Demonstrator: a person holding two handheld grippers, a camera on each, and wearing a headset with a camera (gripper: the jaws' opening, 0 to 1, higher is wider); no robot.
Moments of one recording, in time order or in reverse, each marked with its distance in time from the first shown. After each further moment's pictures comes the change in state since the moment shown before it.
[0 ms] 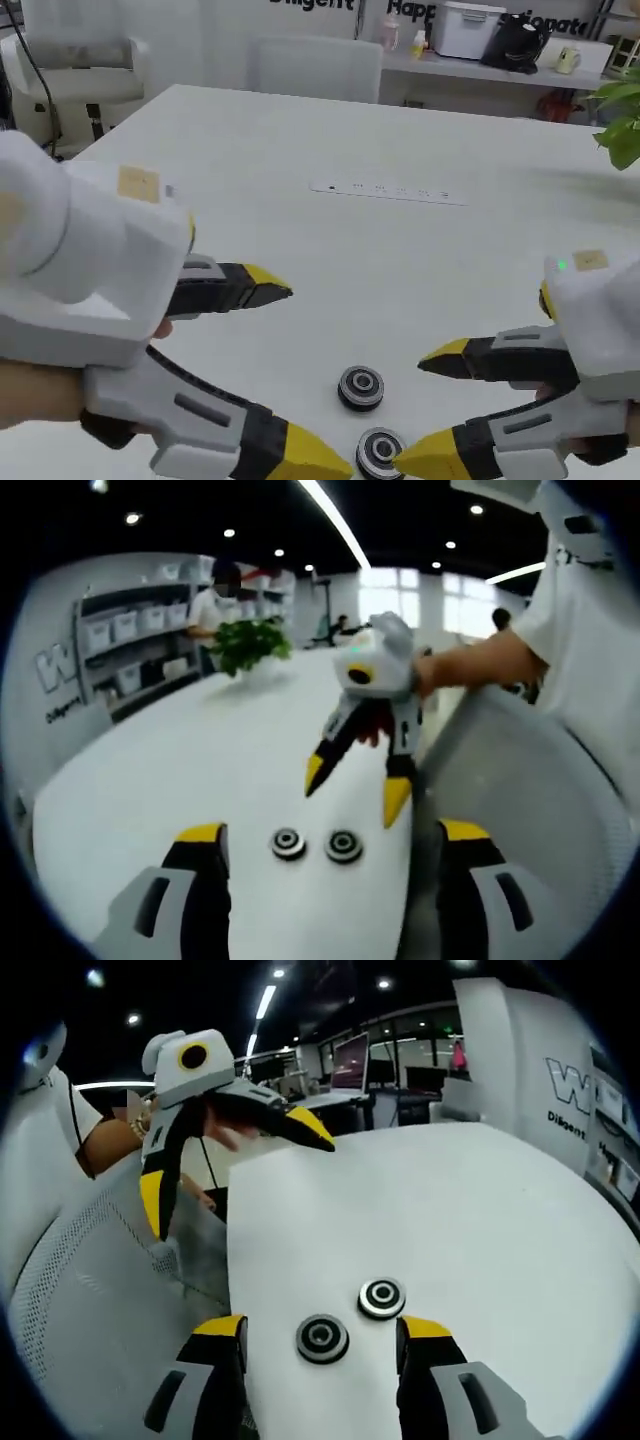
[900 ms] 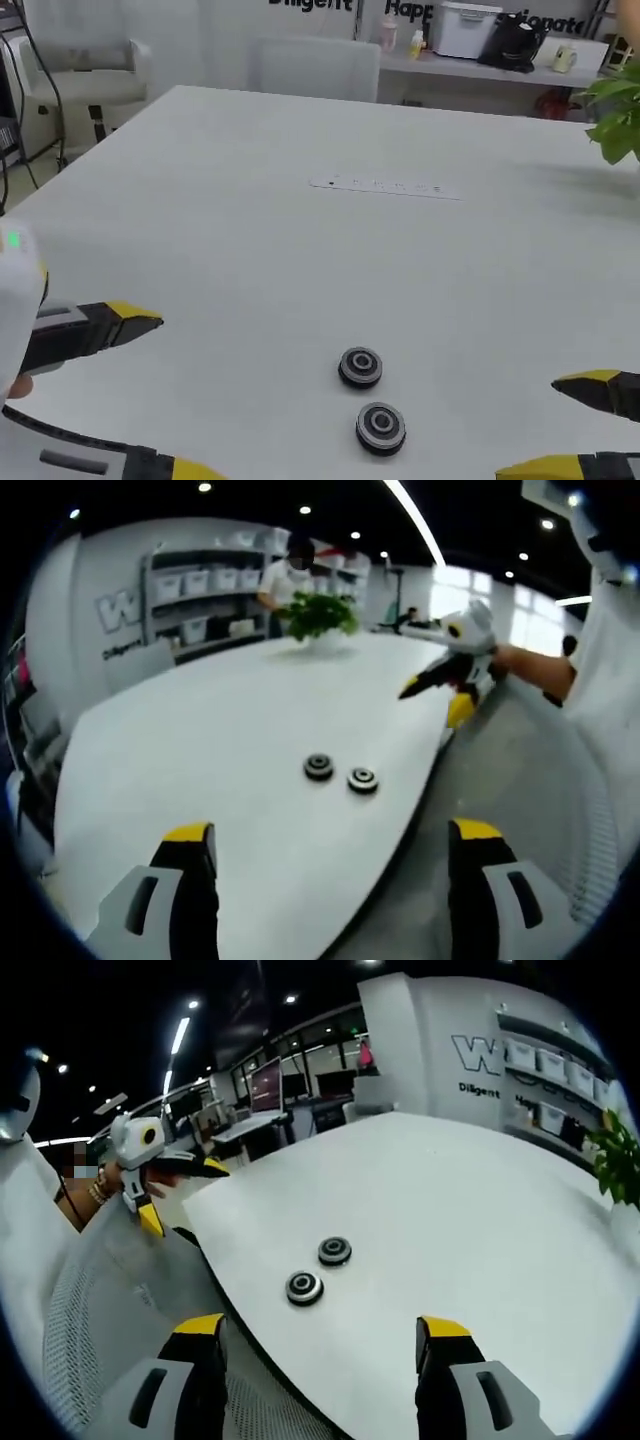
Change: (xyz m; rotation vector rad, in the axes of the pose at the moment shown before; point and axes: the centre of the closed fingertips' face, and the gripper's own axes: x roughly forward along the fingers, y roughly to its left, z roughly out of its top) left arm -0.075 -0.005 -0.060 -0.232 0.068 0.258; right arm -0.086 0.012 -0.023 0.269 -0.095 -0.285
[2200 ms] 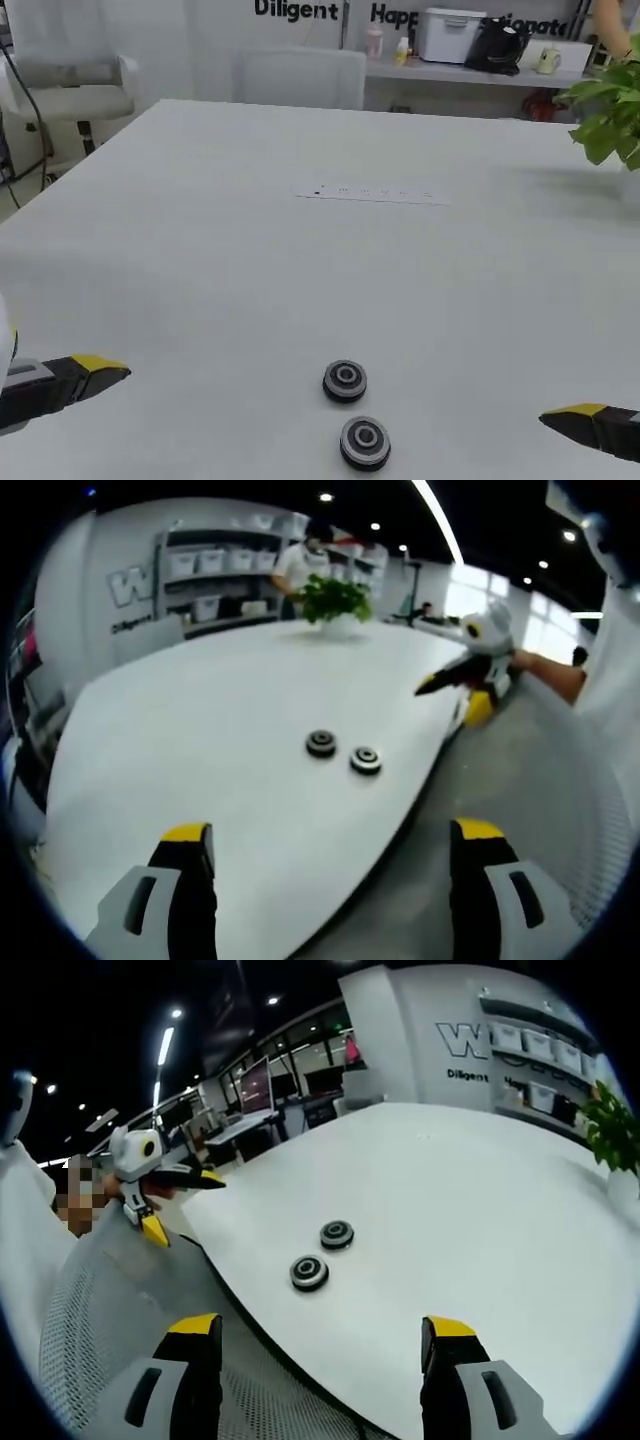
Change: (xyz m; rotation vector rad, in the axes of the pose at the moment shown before) left arm 0.007 -0.003 -0.027 -0.075 0.070 0.022; right arm 0.000 0.005 -0.023 0.089 0.000 -0.005
